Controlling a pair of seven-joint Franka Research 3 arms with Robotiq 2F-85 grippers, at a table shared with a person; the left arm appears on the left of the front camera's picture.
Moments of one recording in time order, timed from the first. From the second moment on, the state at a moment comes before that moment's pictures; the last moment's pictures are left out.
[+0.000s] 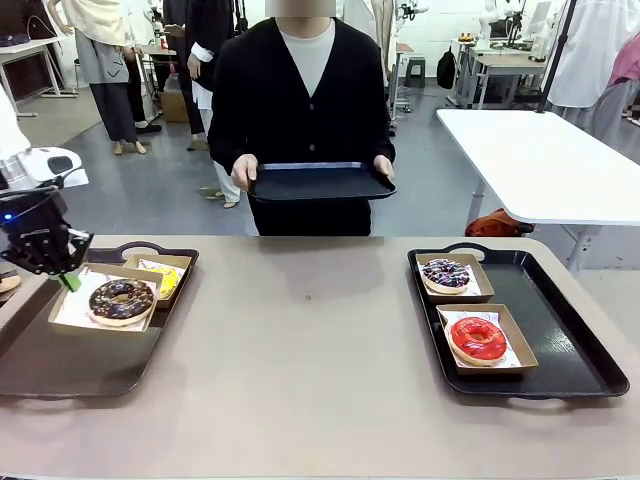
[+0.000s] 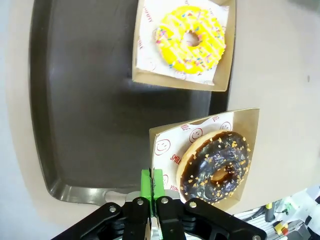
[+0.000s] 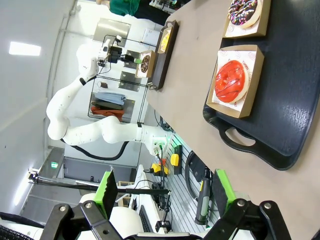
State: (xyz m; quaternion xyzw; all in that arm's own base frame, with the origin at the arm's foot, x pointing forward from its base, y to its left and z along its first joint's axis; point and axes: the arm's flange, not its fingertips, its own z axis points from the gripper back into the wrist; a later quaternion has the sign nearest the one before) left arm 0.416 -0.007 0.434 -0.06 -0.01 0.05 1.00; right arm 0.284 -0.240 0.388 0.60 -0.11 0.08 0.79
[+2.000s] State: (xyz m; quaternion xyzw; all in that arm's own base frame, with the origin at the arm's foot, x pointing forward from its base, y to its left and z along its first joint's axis) left arm 0.411 0.074 0.396 -0.12 0.01 0.00 0.99; right arm 0.284 -0.240 0.388 0.60 -0.11 0.08 0.79
